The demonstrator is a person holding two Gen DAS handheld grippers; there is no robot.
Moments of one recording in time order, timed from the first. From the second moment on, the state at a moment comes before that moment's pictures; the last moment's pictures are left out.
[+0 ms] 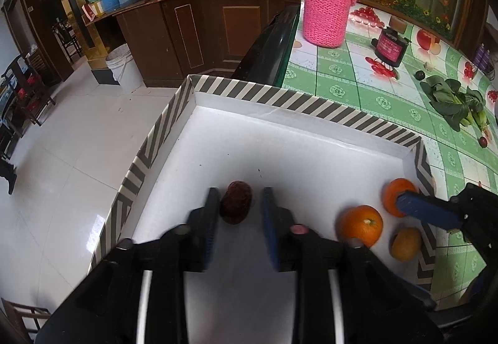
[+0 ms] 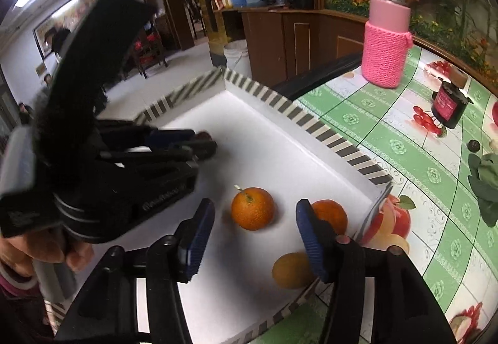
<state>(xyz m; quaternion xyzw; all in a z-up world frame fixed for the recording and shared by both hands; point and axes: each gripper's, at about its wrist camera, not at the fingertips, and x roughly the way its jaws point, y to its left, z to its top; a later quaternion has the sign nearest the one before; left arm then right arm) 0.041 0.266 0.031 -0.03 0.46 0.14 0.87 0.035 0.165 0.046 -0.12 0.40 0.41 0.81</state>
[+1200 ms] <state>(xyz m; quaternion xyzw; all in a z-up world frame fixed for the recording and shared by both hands) -0.029 0.078 0.063 0.01 0.41 -0.04 0.91 -0.063 -0.139 0.072 -0.06 0.38 0.18 0.91</state>
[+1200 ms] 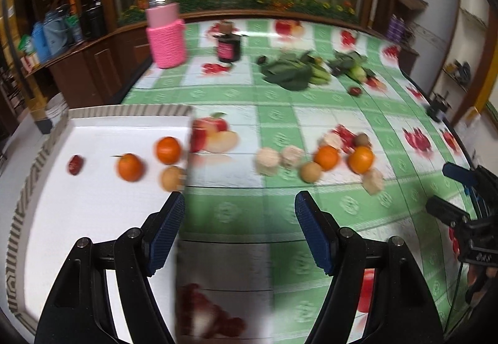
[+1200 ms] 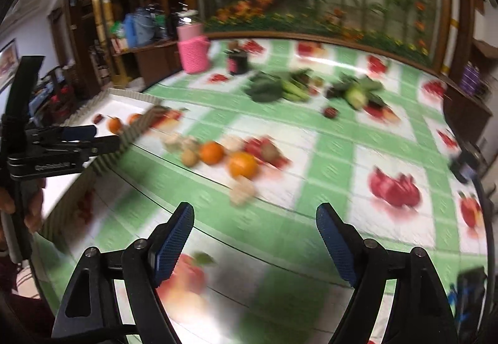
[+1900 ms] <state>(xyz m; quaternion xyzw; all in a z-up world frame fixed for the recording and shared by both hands) 0.003 0.056 0.039 0.04 0.45 -0.06 0.89 0.000 -0.109 0.028 -0.07 0.44 0.26 0.85</state>
